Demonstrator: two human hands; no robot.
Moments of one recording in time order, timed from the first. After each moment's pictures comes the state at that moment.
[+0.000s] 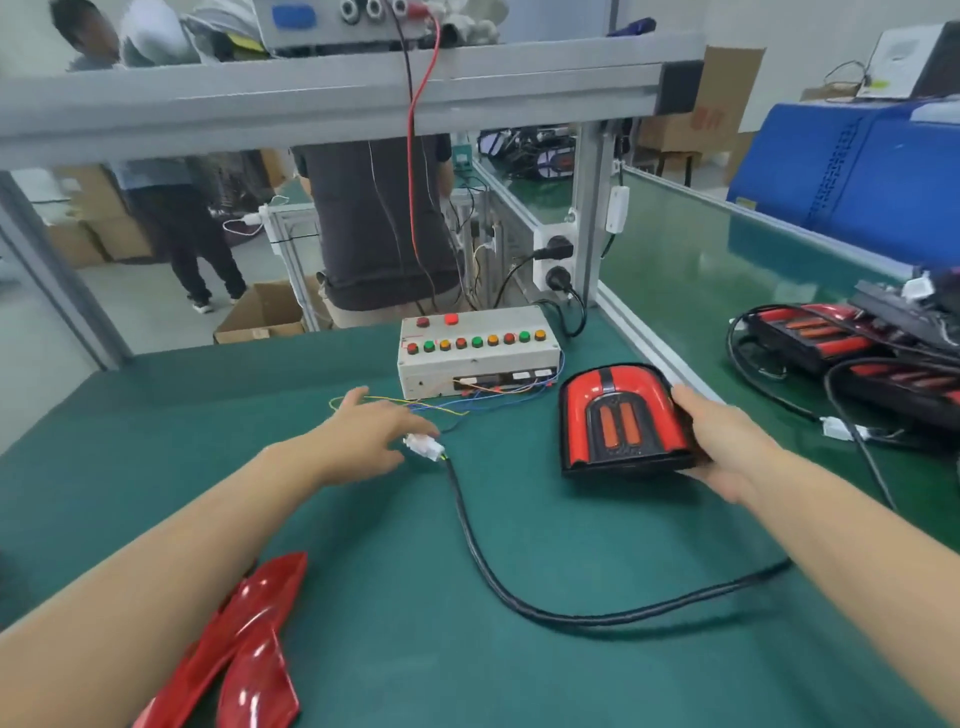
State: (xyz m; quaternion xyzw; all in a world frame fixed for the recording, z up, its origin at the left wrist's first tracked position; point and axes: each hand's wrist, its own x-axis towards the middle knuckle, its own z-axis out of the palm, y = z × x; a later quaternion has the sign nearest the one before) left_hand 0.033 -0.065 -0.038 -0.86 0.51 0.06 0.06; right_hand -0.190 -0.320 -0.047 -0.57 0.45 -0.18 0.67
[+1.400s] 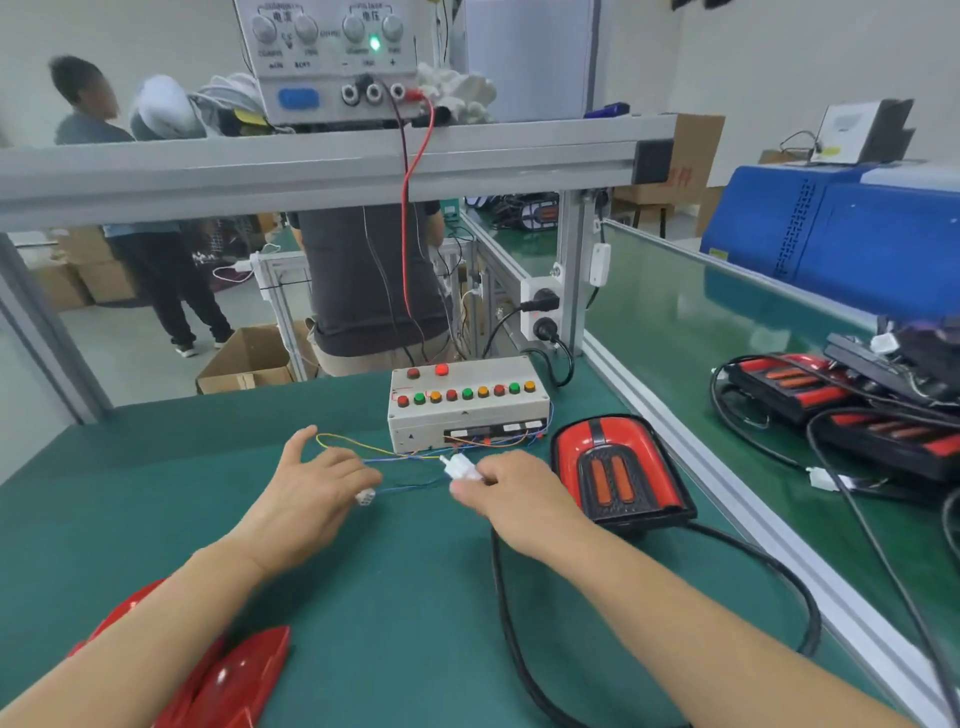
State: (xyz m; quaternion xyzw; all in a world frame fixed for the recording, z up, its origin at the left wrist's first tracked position) left_hand 0.035 -0.021 -0.047 -0.78 0.57 -0.26 0.05; right_hand -0.124 -0.196 -0.024 -0.90 0.20 -0.08 0.39
